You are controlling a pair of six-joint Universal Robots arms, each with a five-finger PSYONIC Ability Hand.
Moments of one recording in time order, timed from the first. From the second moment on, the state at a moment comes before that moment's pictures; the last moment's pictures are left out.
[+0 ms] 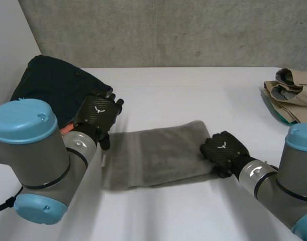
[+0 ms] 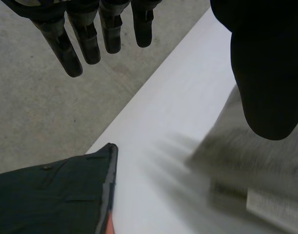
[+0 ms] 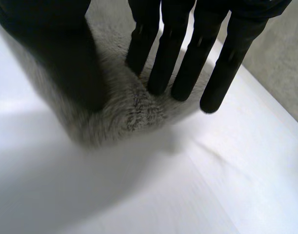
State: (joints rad) left arm 4.17 -1.91 -1.63 3.38 -1.66 3.66; right arm 1.88 -1.16 1.83 -0.23 1.23 2.50; left_hand 0.20 0.22 0.22 0.21 0.05; right_hand 0.99 1.02 1.01 1.01 0.82
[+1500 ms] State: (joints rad) left arm 3.98 -2.04 -1.50 3.20 -1.86 3.40; right arm 2.13 -1.03 1.47 -0.05 1.36 2.68; left_hand 0.20 0.22 0.22 0.21 0.05; right_hand 0.22 0.21 0.21 0.21 0.05
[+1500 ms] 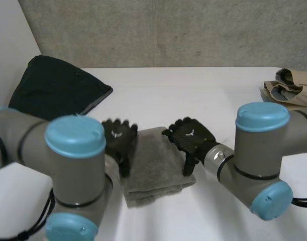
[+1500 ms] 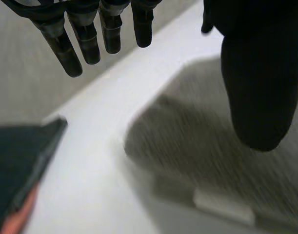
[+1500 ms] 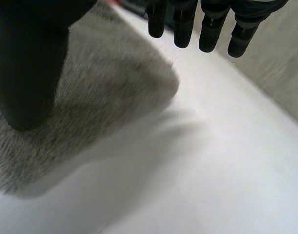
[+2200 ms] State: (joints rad) left arm 4.15 -2.02 -1.22 3.06 -1.18 3.41; right arm 2.24 -1.00 1.83 -0.65 1.32 2.63; left_hand 0.20 0.22 0.22 0.21 0.05; right_hand 0.50 0.48 0.49 0.49 0.28
